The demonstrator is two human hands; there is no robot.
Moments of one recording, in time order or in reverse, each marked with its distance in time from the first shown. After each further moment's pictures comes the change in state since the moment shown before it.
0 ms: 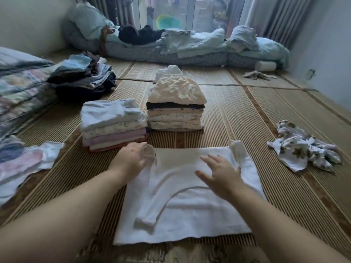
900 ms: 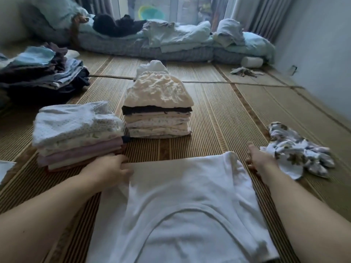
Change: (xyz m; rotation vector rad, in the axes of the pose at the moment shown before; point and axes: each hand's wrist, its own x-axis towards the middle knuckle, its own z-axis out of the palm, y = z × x) left_hand 0.061 -0.007 0.007 0.165 -0.270 -0.057; right_hand 0.086 0.135 -0.054 0.551 0.189 0.726
